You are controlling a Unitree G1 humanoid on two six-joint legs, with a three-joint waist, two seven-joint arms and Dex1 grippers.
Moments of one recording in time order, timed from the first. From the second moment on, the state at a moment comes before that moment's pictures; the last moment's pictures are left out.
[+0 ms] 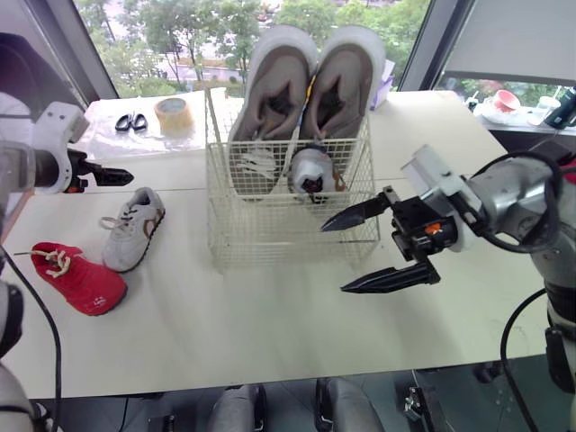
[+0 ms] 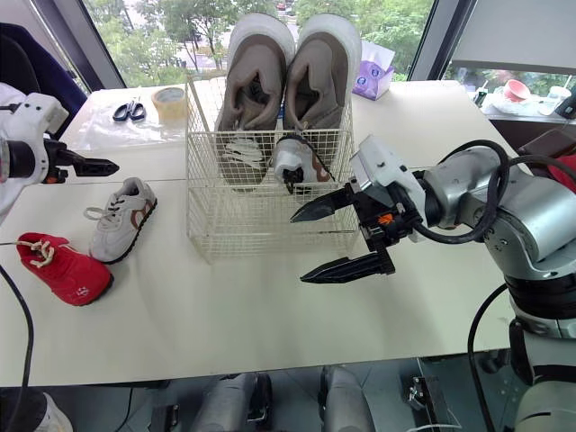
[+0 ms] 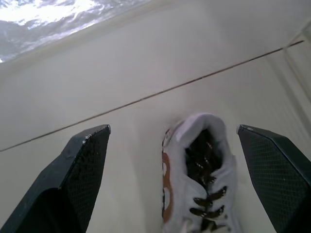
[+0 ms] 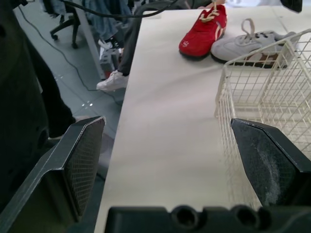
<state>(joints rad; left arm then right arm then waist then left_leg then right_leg) -1.22 1.06 -0.35 0.86 -0.32 0.79 -0.88 -0.79 -0.91 0.04 -0.42 0.83 0.92 1.28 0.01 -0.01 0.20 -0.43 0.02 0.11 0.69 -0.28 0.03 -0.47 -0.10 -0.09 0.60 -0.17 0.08</state>
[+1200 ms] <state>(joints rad) -1.56 0.90 0.27 1.04 -0.25 0.71 -0.67 -0.76 -0.91 -0.05 -0.39 0.93 0.97 1.05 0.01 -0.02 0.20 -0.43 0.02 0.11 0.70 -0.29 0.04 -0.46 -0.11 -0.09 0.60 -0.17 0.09</state>
